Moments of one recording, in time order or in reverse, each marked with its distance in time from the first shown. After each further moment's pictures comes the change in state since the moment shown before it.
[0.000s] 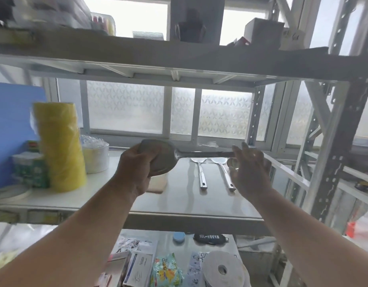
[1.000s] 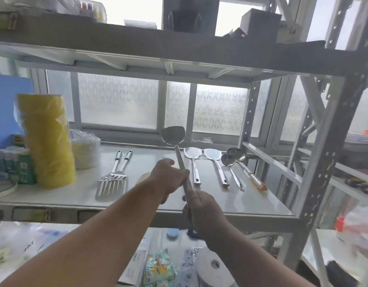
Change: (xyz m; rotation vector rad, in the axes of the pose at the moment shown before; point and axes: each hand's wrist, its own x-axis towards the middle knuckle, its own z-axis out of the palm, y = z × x) left_hand 0.001 -0.064 0.049 0.544 -0.129 -0.230; right_hand -0.104 -0.105 -0.019 1.117 -0.532 0.406
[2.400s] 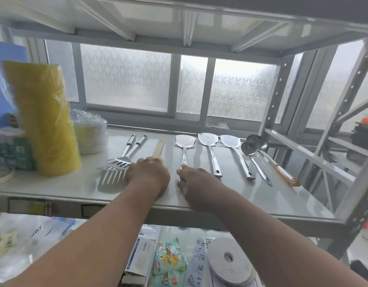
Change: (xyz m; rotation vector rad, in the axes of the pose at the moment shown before) left_hand 0.087 -0.075 -0.066 1.389 0.207 0.051; right_hand 0.101 -0.008 0.042 -1.039 -0.319 -0.303
